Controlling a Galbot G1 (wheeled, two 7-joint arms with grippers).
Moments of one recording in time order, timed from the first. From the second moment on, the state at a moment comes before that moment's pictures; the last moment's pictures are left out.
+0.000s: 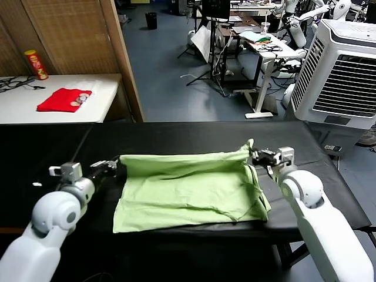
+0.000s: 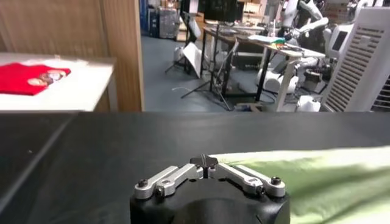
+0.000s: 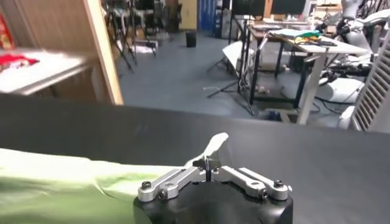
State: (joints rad) left arm 1.19 -0.93 -0.56 -2.05 -0.81 0.65 -0.20; right arm -1.00 0.99 0.38 1.88 0.57 -0.72 0.07
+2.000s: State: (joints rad) left arm 1.20 -1.06 -0.47 -1.85 -0.80 0.61 -0.13; right arm -1.06 1.04 0.35 1.90 0.52 -0.72 0.06
